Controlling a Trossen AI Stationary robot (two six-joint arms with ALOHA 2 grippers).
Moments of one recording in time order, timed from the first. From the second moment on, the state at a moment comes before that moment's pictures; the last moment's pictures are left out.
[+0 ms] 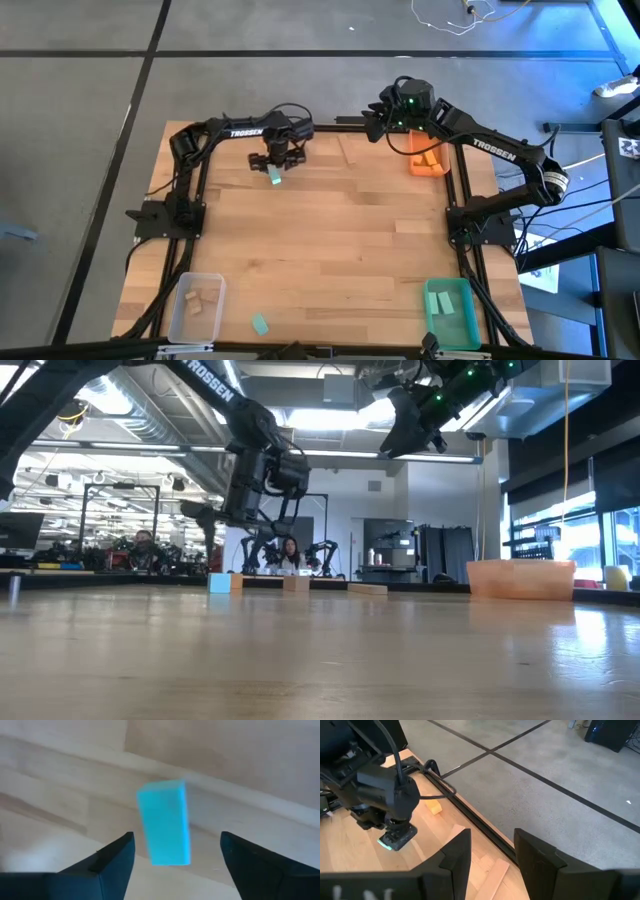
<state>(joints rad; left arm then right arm) 0.56 2.00 1.47 -1.10 -0.04 -1.34 -0.62 1.35 1.18 -0.30 0.01 0.10</state>
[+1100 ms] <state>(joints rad) 0.51 1.99 1.34 -0.92 -0.18 -1.16 -0.62 1.35 1.18 -0.30 0.01 0.15</state>
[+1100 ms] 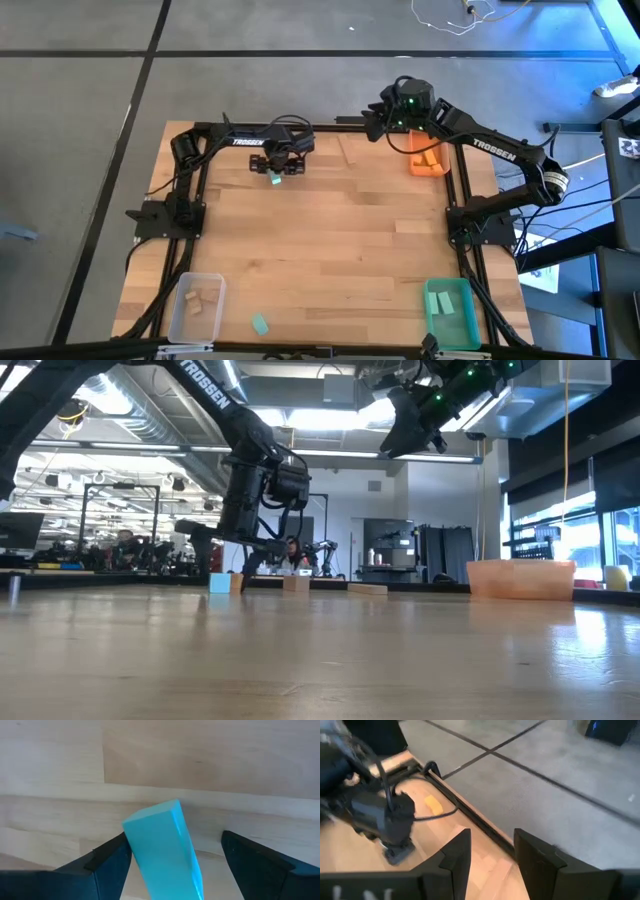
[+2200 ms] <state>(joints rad) 0.50 1.99 1.33 -0.92 -0.19 -1.27 -0.62 1.35 1.18 -0.37 -0.79 -0.19</state>
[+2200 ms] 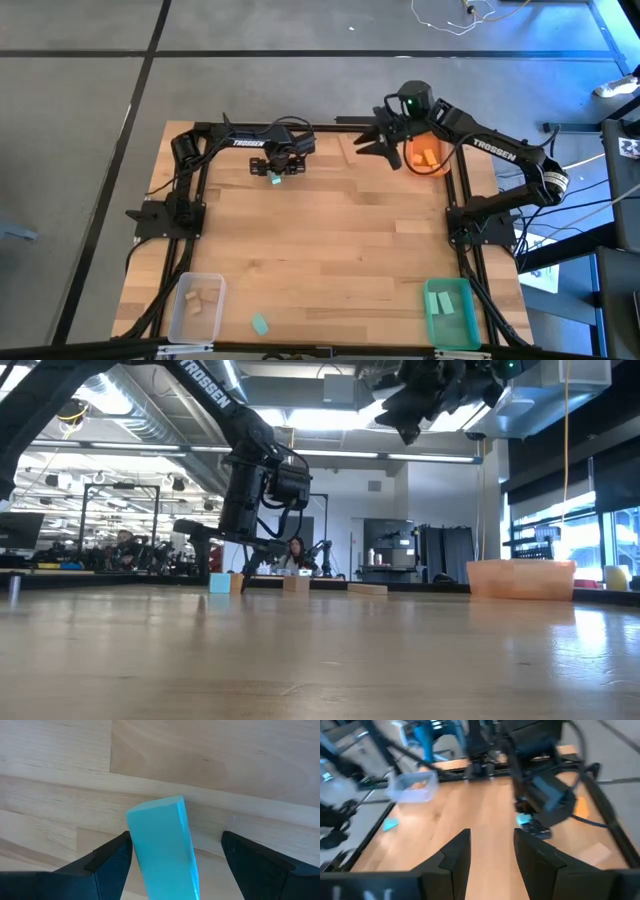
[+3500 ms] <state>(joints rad) 0.44 2.00 1.33 -0.90 -0.21 -1.32 -0.62 1.35 1.18 -0.67 -0.58 -0.46</state>
